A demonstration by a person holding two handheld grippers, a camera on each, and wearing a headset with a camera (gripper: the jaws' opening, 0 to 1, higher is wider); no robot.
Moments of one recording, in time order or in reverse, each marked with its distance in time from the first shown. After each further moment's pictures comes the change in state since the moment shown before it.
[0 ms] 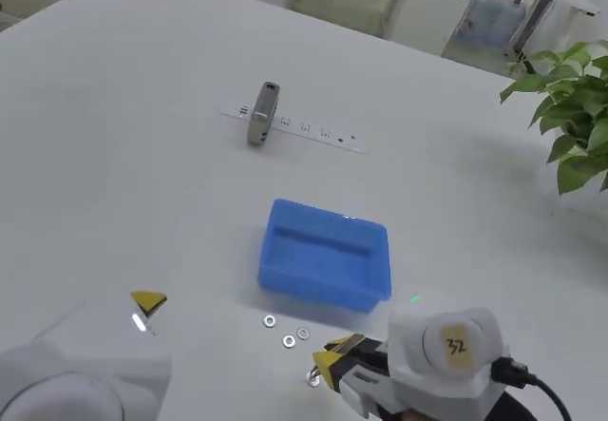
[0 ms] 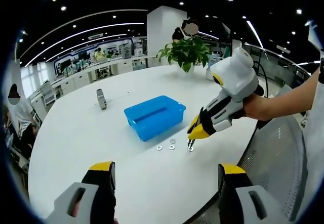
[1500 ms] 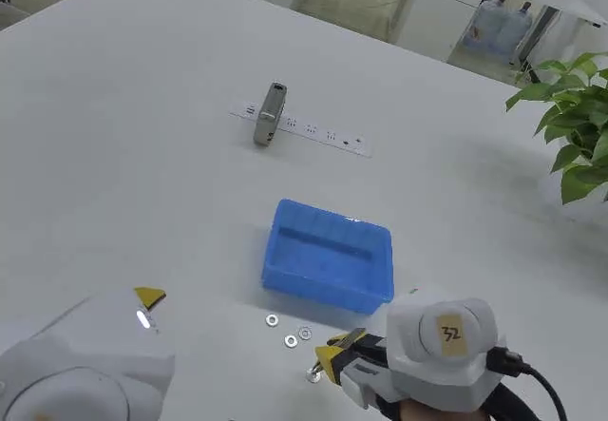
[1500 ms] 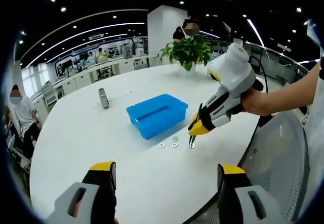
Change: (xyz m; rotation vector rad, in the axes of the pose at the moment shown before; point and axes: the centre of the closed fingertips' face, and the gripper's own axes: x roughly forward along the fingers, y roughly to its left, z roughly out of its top) left arm -0.004 0.004 -0.003 0.004 0.003 0.014; right arm 0.004 -0.005 0.002 0.010 0.033 -0.013
